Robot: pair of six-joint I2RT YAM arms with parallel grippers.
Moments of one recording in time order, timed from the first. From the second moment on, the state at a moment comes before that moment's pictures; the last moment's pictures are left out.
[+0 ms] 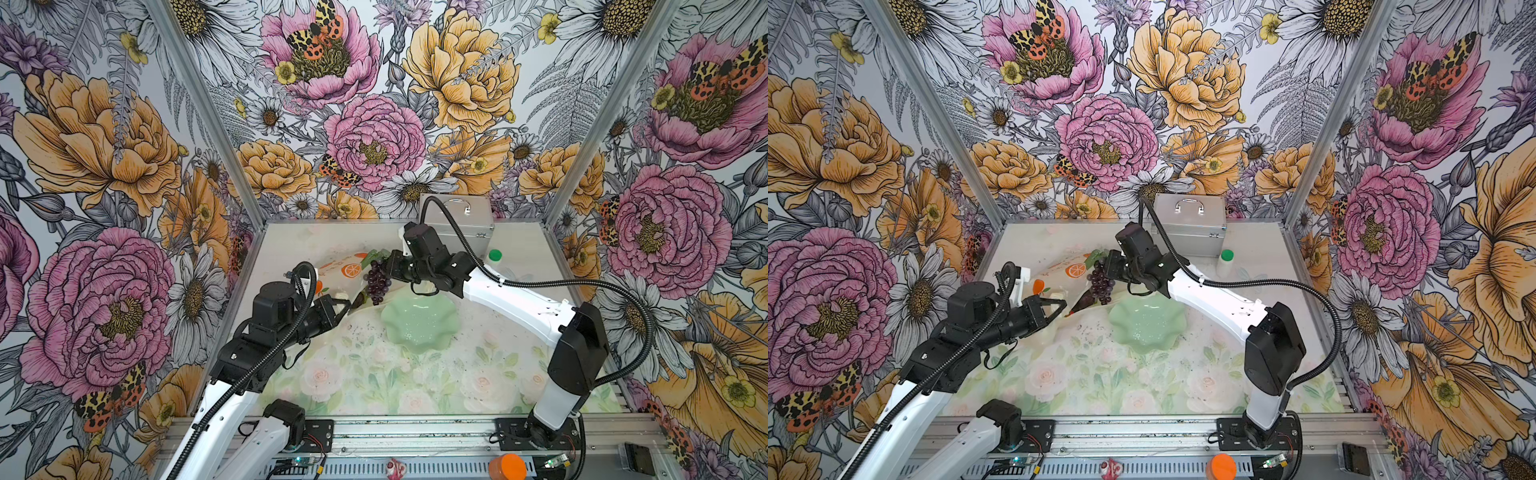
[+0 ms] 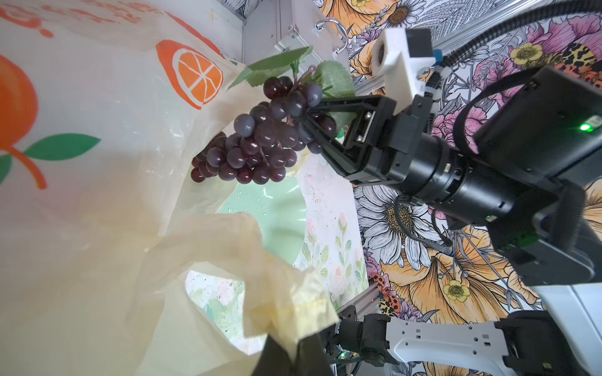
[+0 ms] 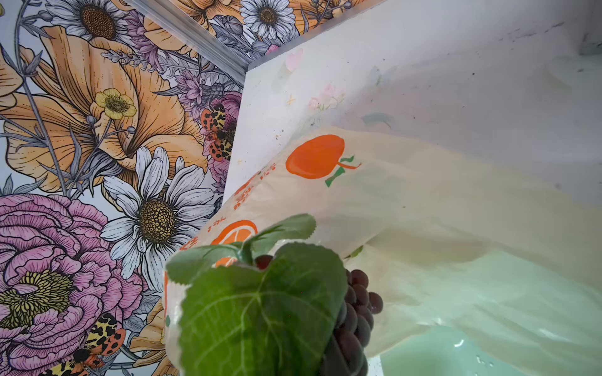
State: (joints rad) left arm -0.34 0.70 0.90 -0.69 0.39 -0.79; right arm 0.78 1.75 1.54 -0.44 -0.14 0.85
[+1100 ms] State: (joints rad) left arm -0.34 0.74 0.90 -0.57 0.41 -0.84; right arm 0.88 1.92 1.58 -0.37 -0.36 0.80
